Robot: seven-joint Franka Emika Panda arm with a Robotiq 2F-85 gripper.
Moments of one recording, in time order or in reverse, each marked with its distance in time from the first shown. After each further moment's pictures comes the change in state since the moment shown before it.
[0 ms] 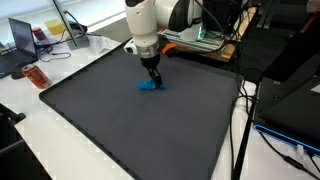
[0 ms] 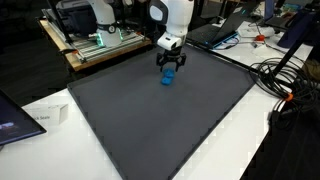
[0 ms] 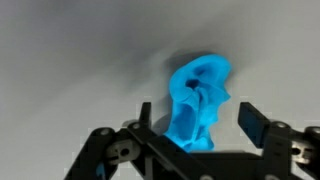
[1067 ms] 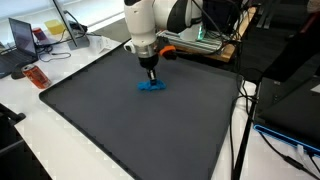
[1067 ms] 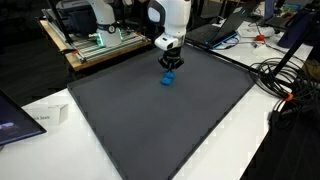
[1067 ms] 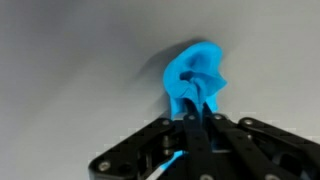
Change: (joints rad) arm -0.008 0.005 -0.003 -0.013 0.036 0.065 0.114
